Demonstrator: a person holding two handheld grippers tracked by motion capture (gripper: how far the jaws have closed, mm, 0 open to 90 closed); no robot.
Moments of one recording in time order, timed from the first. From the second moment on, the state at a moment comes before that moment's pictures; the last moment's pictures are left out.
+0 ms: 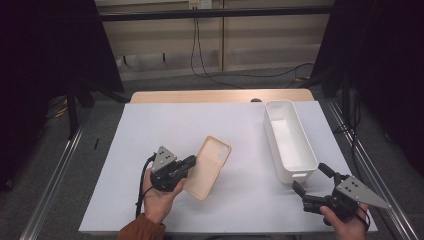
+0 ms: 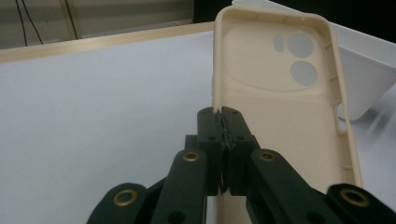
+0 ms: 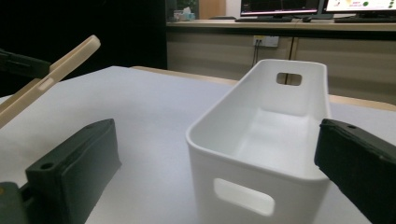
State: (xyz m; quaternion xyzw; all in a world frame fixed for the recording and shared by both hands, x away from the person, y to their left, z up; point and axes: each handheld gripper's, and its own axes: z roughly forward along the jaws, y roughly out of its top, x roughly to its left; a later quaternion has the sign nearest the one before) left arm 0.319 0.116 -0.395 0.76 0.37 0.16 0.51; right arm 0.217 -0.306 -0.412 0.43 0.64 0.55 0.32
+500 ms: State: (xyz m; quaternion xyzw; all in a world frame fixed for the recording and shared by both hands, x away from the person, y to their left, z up) left arm 0.317 0.094 -0.394 0.76 0.36 0.15 0.52; right arm 0.232 -0.280 -0.405 0.41 0.66 0.56 0.29
